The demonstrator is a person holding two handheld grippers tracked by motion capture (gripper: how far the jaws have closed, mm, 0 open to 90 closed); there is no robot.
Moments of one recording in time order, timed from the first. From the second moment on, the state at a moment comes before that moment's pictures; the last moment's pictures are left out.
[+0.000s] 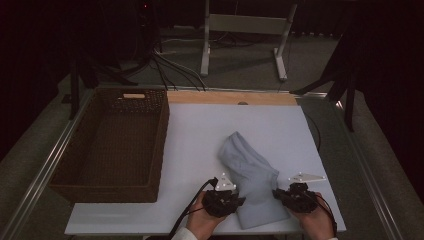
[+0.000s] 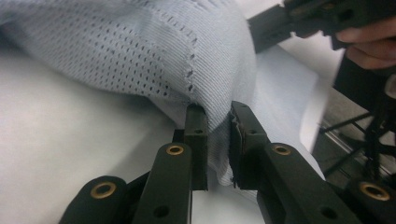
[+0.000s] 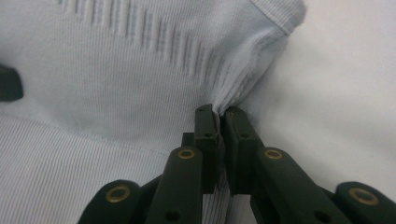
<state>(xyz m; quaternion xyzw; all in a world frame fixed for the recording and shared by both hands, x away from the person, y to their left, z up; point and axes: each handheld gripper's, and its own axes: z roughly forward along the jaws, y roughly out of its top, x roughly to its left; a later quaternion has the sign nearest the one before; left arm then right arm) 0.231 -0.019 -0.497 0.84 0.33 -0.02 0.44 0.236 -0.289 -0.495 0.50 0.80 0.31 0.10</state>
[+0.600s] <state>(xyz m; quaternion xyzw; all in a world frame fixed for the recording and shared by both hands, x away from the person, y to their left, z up) 0.272 0.017 -0.485 0.79 0.37 0.04 0.49 0.227 -0.298 -0.494 0.51 0.79 0.31 0.09</state>
